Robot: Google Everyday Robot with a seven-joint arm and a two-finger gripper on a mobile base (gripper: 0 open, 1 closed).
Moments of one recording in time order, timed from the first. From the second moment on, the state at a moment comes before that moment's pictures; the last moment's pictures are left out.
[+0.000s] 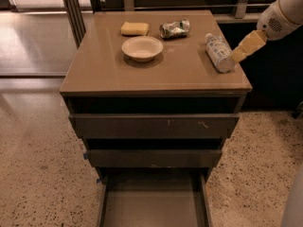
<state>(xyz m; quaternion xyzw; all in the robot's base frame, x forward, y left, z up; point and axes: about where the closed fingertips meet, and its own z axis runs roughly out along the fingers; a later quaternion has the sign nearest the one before) 0.665 -0.295 0.913 -0.38 0.88 0.05 0.27</state>
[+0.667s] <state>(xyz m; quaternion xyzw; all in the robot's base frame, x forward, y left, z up) 0.663 -0.306 0.911 -0.35 0.89 0.06 0.30</state>
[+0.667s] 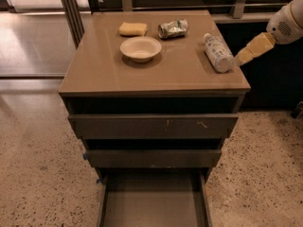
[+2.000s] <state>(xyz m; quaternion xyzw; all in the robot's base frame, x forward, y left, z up) 0.745 -0.300 0.883 -0.27 0.86 0.11 0.43</state>
